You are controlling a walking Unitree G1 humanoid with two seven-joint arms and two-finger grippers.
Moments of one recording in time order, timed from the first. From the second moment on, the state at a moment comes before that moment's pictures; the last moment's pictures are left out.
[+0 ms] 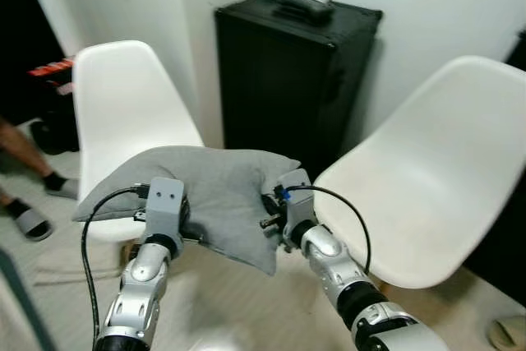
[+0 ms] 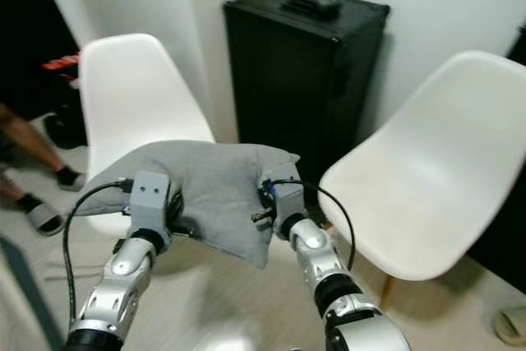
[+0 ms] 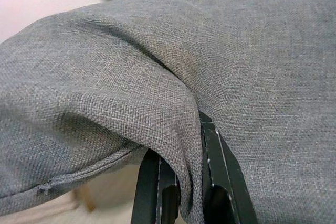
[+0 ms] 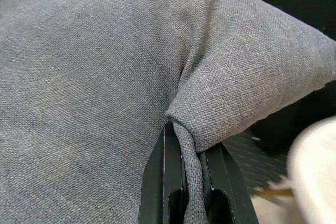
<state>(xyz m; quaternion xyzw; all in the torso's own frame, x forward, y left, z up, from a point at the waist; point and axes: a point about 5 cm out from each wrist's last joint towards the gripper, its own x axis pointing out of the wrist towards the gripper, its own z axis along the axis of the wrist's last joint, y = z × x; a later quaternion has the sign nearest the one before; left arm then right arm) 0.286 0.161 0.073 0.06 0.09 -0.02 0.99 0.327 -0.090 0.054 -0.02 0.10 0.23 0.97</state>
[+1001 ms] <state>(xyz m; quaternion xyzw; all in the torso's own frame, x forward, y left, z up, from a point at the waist) 0.285 0.165 0.076 0.01 0.08 0.01 1.00 0.331 -0.087 0.058 -0.02 0.10 0.22 0.97</state>
